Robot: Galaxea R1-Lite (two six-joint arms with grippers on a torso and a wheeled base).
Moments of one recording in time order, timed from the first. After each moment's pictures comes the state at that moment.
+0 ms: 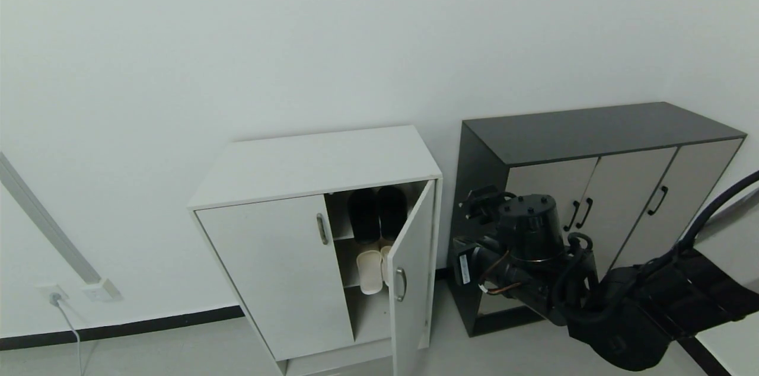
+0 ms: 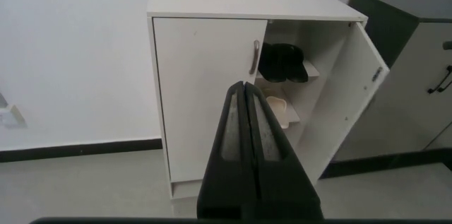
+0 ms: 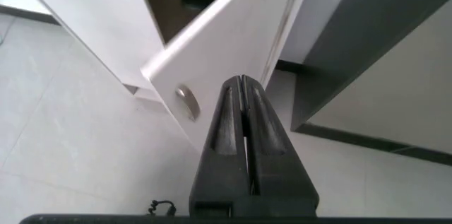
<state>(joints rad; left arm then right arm) 0.00 0.00 0.00 0.00 0.07 -0.09 0.73 1.98 -0.84 -0.77 -0.27 0.10</state>
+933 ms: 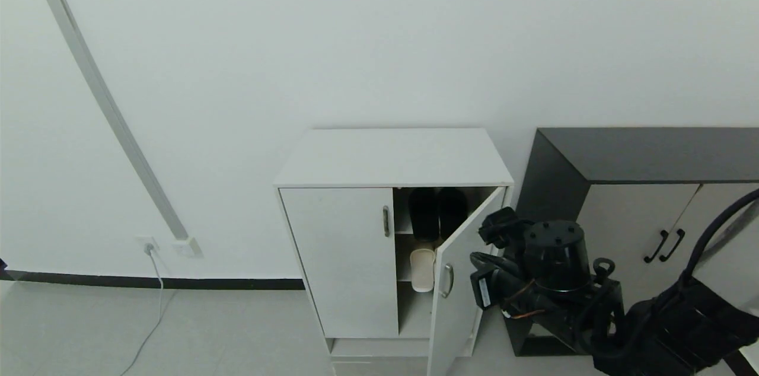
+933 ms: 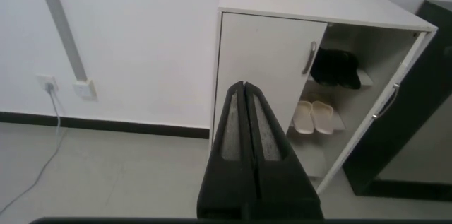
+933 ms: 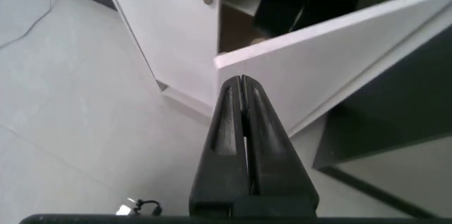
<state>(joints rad) 0.00 0.00 0.00 0.00 0.06 -0.08 0.71 1.98 -0.63 -0.99 -0.26 0.01</state>
